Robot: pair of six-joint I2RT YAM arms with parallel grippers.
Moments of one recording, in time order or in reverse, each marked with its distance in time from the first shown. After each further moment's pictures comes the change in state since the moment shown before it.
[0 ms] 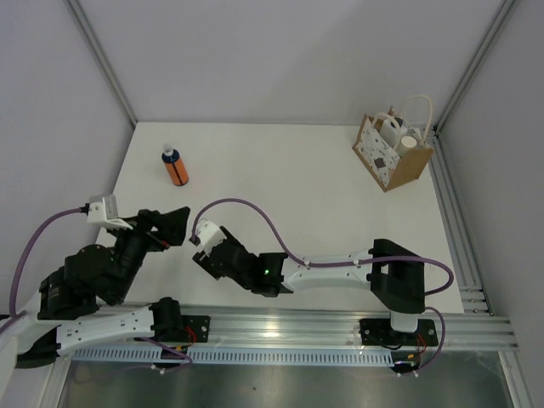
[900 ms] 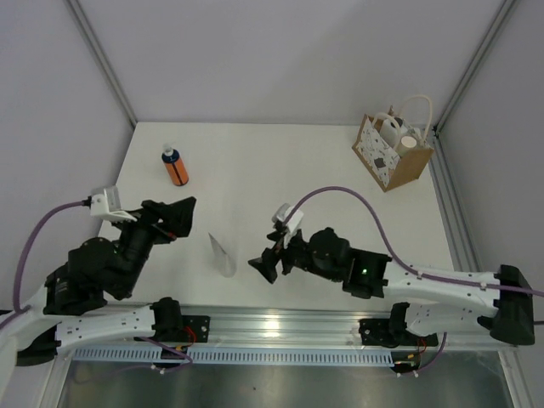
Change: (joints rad) left arm 0.000 0.092 0.013 0.127 -0.012 0.006; right arm -0.154 -0.761 -0.511 0.041 -0.351 0.102
